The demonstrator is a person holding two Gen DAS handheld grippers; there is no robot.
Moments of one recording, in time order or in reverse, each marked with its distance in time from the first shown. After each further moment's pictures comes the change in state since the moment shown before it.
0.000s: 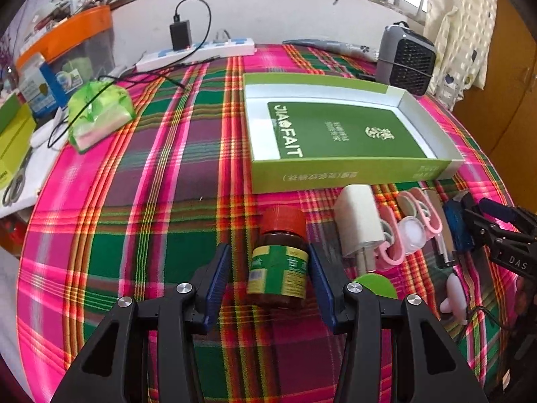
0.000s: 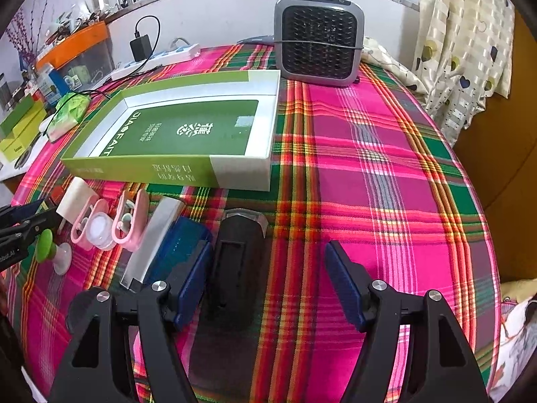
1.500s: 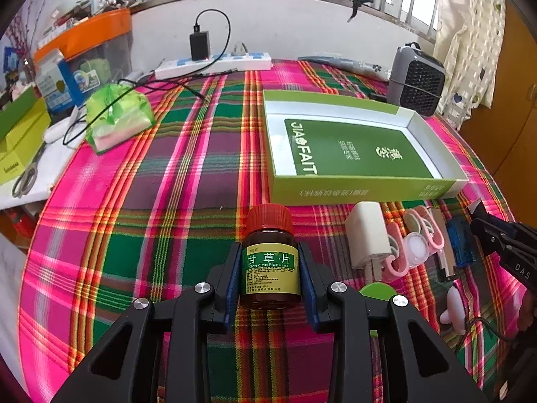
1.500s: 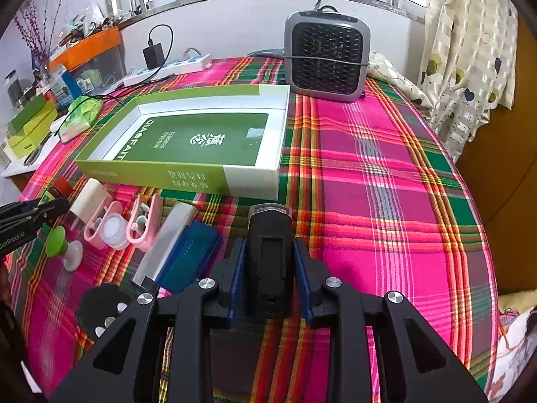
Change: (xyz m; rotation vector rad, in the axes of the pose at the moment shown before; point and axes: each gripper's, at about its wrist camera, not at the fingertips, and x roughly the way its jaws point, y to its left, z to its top) left arm -0.015 0.006 0.002 -0.048 -0.071 0.028; right arm -0.013 0.004 -0.002 -0.032 -0.061 0.028
